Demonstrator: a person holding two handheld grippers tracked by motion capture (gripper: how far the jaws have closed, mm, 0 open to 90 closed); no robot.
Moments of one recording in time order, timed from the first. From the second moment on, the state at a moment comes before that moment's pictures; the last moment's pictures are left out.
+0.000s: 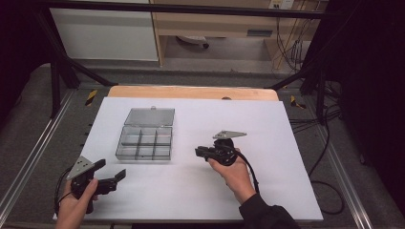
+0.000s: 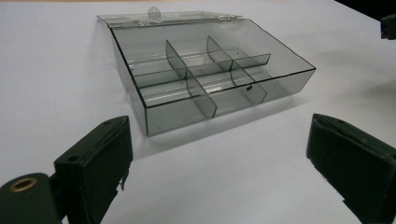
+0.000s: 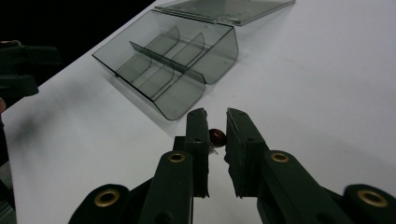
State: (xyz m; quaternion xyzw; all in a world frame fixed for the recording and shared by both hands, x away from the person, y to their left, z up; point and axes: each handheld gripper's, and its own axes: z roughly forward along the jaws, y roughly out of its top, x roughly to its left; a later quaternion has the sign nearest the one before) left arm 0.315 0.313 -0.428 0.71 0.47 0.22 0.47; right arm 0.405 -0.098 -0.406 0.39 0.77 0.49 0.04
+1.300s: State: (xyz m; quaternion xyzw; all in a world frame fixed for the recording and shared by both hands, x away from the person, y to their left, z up) left arm 0.316 0.314 -0.427 0.72 0.47 0.21 0.47; right arm 0.434 0.030 -0.378 0.34 0.79 0.52 0.01
